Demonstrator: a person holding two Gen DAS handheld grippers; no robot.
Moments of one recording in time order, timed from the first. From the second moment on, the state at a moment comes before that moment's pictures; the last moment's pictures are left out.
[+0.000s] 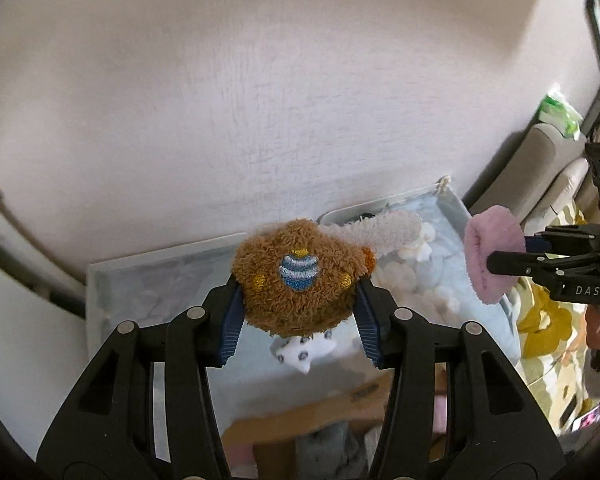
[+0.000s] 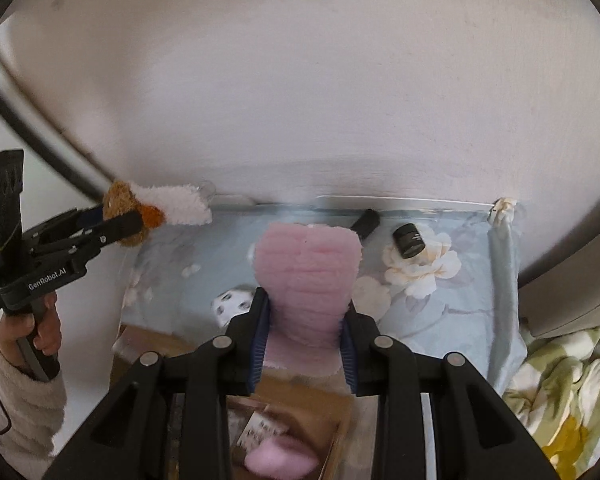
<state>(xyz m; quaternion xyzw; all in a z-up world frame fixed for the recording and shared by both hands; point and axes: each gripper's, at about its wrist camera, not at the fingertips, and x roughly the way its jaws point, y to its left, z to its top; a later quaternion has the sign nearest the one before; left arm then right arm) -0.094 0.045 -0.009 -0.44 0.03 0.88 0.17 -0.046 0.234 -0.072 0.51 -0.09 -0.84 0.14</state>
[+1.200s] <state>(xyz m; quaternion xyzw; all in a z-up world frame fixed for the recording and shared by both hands) 0.072 0.045 -0.084 -0.55 0.01 0.82 0.11 0.085 0.174 -0.140 0.59 -0.03 -0.78 0.23</state>
